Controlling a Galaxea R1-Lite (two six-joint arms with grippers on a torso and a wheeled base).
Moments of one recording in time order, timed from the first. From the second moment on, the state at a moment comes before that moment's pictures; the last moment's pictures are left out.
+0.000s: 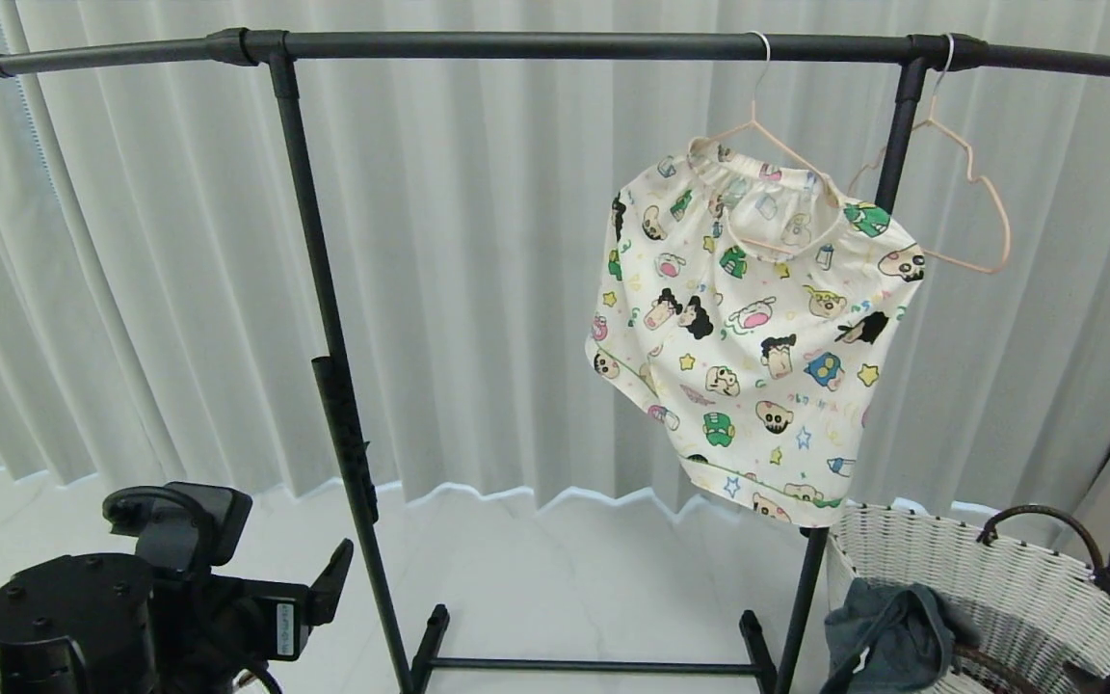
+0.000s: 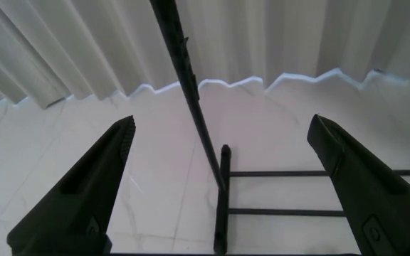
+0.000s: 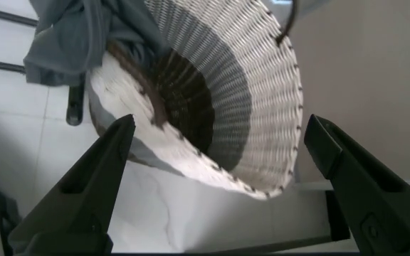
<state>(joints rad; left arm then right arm) -0.43 1.58 0.00 -1.21 0.48 0.07 0.11 1.18 -0.18 -0.29 -0.36 -0.29</state>
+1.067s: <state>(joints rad) -0.50 1.58 0.00 -1.21 0.50 0.06 0.15 1.77 -0.13 -0.82 -0.18 -0.30</state>
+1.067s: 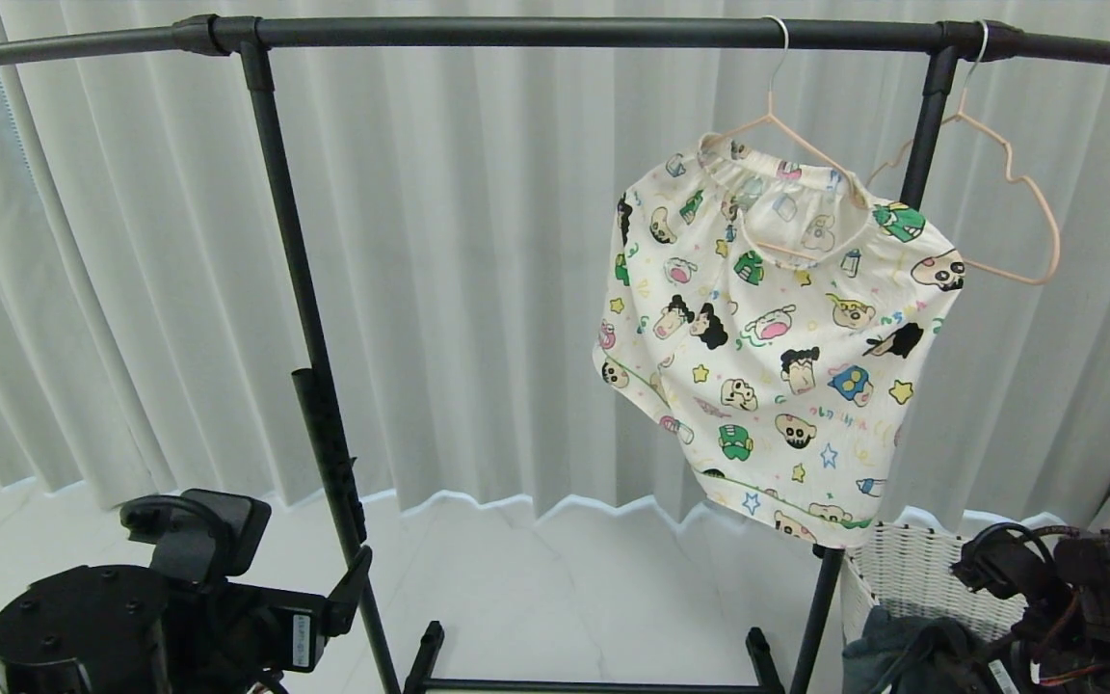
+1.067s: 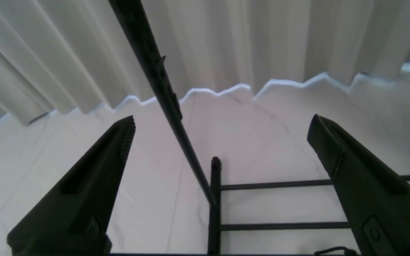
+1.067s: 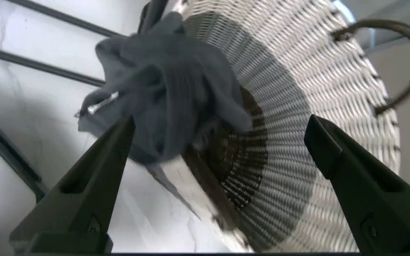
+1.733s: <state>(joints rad) -0.54 1.60 0.00 -1.21 0.52 0.04 0.11 1.95 -0.23 -0.83 -0.18 -0.30</state>
